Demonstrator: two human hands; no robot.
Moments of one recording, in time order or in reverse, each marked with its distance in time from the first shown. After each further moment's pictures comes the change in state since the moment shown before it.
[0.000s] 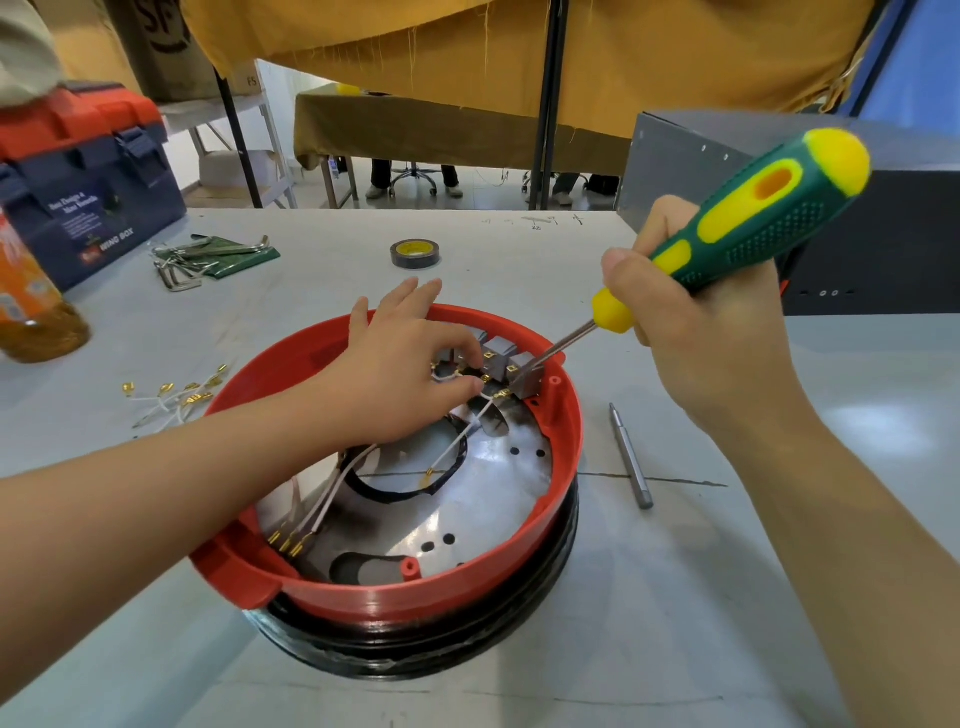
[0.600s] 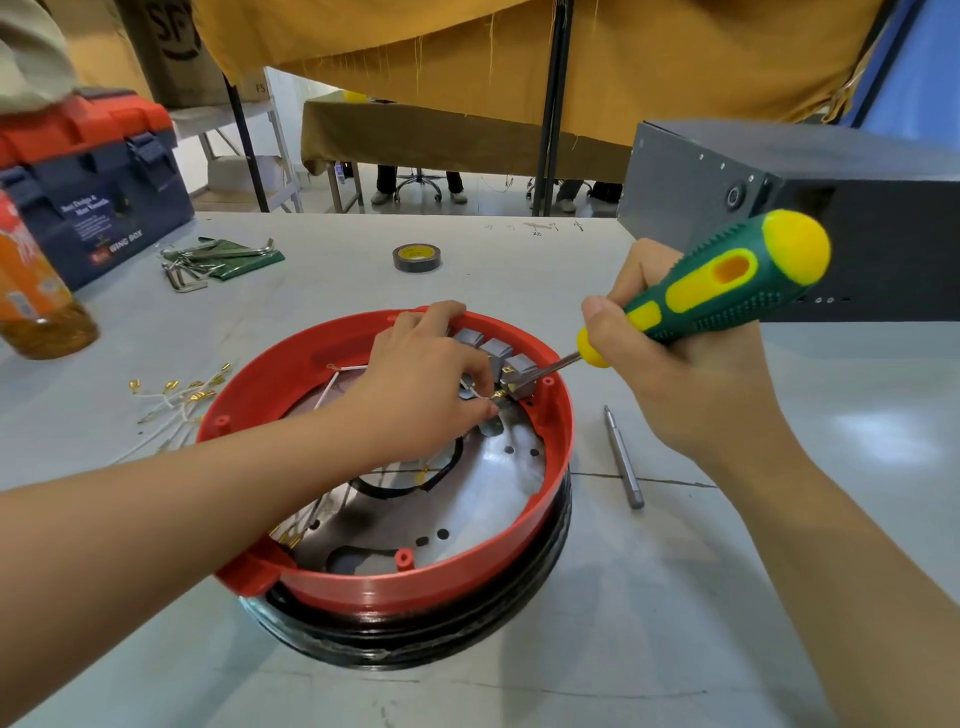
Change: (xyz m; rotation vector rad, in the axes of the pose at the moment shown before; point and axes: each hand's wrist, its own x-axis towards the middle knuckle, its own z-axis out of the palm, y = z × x) left_hand -0.004 0.020 0.011 0.030 0.008 -0.026; right_hand -0.016 0.003 -0.005 -0.124 -0.103 -0.112
